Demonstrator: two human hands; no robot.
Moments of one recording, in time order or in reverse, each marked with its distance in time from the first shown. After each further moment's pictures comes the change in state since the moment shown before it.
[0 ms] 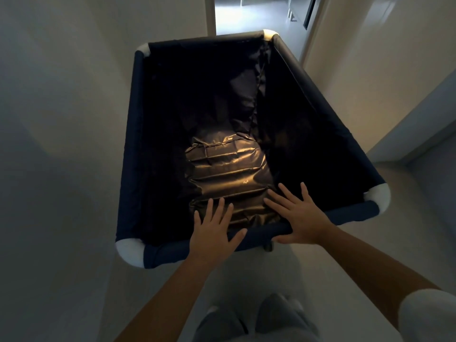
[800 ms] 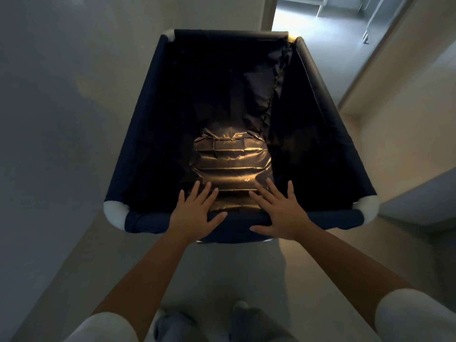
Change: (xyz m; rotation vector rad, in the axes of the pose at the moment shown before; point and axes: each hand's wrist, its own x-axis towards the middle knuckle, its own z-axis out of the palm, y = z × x) left_hand 0.064 0.156 0.011 -0.052 0.067 -0.264; right_hand -0.020 0.170 0.014 -0.034 0.023 -0.285
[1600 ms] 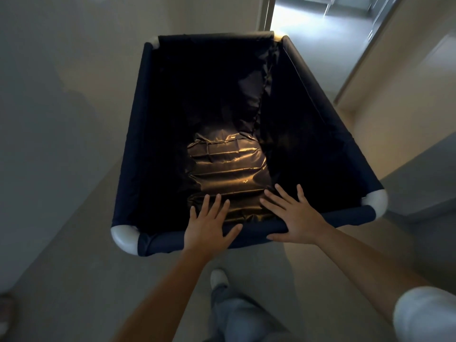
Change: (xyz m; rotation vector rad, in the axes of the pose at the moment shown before) left_hand -0.127 0.207 0.060 -0.066 -0.021 -0.154; right_hand -0.200 0.055 0.048 0.001 -0.024 -0.163
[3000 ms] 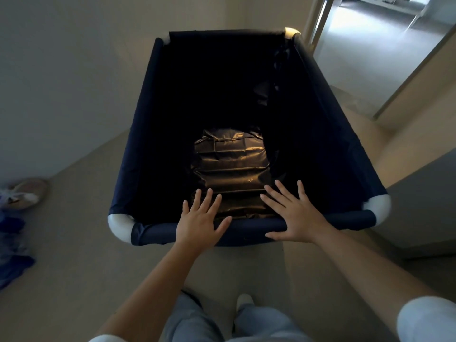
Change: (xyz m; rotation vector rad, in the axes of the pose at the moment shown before) left_hand -0.103 0.310 0.090 -0.056 0.143 -0.383; right_hand -0.235 0.157 0.054 -0.130 0.006 -0.323
